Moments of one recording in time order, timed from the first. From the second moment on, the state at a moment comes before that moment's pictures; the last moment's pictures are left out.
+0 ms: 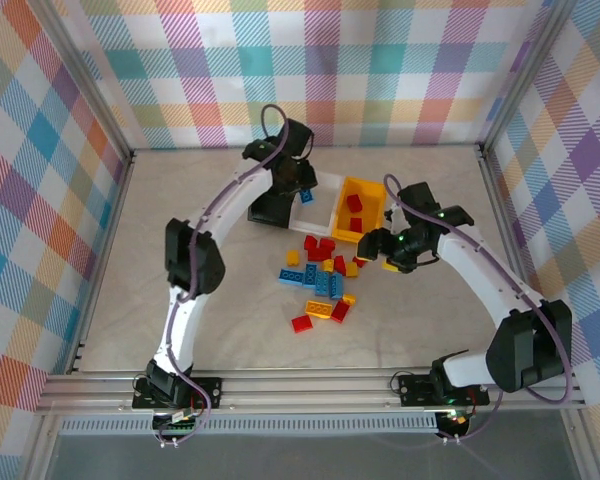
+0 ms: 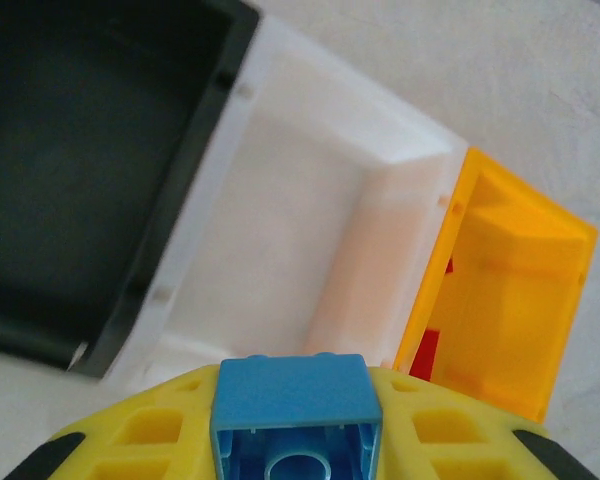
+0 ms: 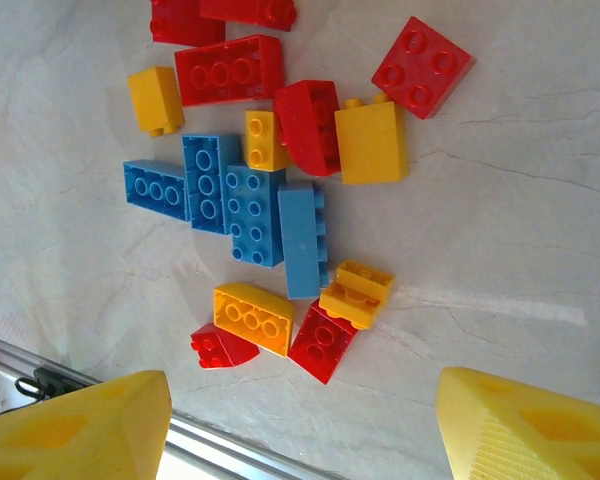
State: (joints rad) left arm -0.54 2.29 2.34 -1.03 0.02 -0.74; right arm 0.32 1.36 1.13 -0.98 -0.42 0.51
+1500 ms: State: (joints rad) left arm -0.62 2.06 1.98 -1.03 0.14 -0.65; right arm 0.32 1.21 0.97 -1.05 -0.38 0.54
